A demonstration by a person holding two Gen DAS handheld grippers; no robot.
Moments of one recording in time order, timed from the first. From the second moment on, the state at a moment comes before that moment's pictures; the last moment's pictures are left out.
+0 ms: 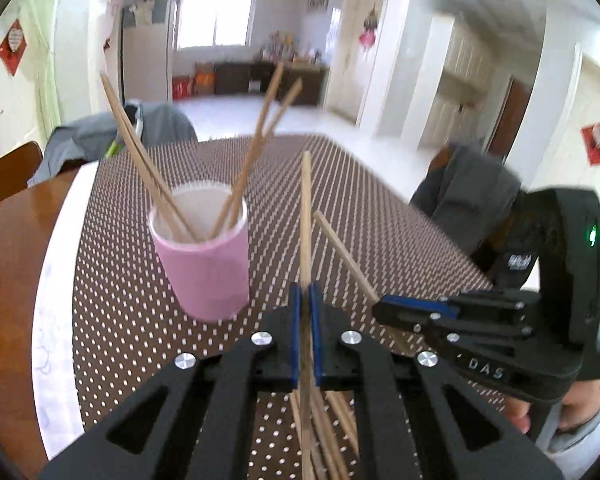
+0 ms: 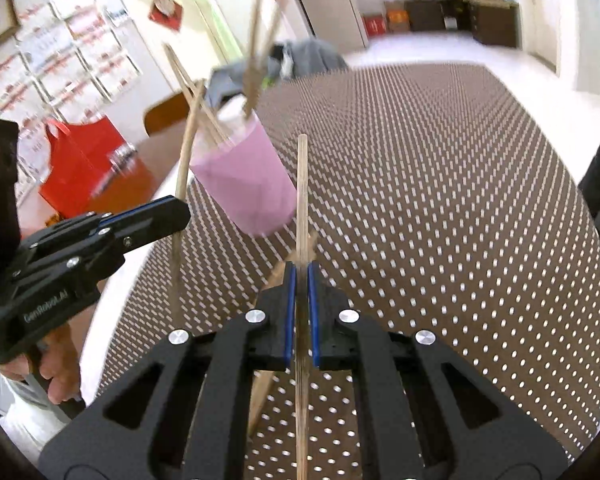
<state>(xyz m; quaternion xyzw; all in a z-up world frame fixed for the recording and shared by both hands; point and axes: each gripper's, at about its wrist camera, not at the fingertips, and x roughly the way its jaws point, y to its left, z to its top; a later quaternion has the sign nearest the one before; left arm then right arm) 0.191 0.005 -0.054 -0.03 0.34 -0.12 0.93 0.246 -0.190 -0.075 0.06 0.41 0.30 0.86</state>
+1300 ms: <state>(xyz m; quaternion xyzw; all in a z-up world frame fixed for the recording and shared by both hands) 0.190 0.075 0.058 -0.11 0.06 -0.04 0.99 0.270 -0.097 0.021 0.16 0.04 0.29 0.94</state>
